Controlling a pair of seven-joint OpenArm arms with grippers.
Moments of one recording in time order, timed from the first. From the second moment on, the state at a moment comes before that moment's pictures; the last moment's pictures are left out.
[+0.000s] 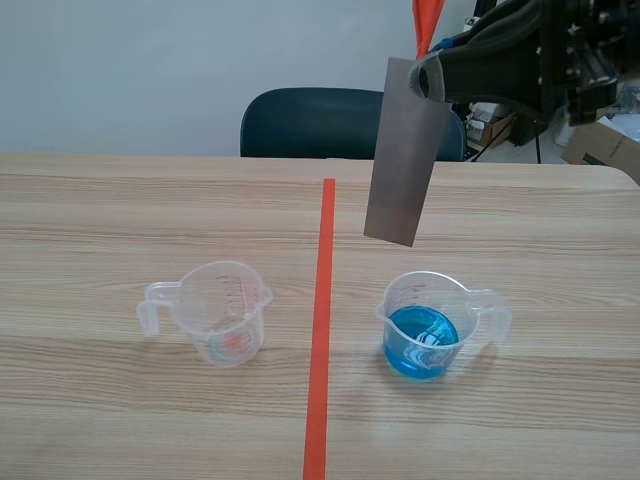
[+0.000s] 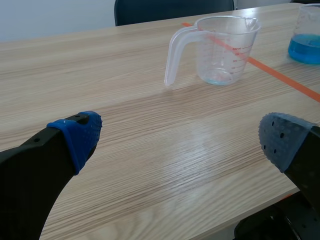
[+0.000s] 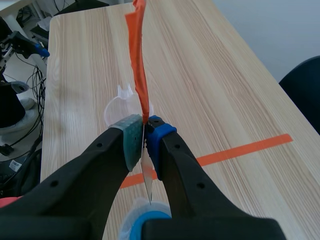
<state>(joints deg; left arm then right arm) 33.3 -28.3 -10.3 43.0 15.1 -29.4 -89.0 41.0 64.4 -51.8 98.2 66.8 45.3 -10.7</state>
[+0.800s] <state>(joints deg) 54.0 -45.9 -10.2 57.2 -2.6 -31.9 -88.6 41.0 80.6 -51.8 105.3 66.8 45.3 -3.7</state>
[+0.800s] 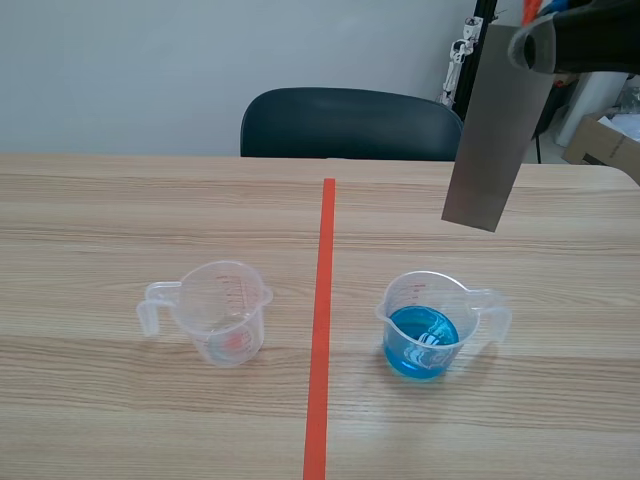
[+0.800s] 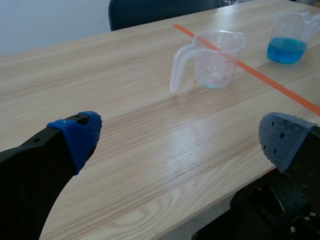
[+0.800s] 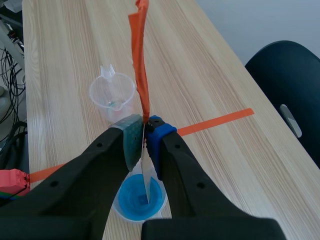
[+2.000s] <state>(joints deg) 36.6 -67.5 -13.9 97.4 -26.5 -36.5 -46.0 33.1 85.6 -51.4 107.0 39.8 45.3 20.1</state>
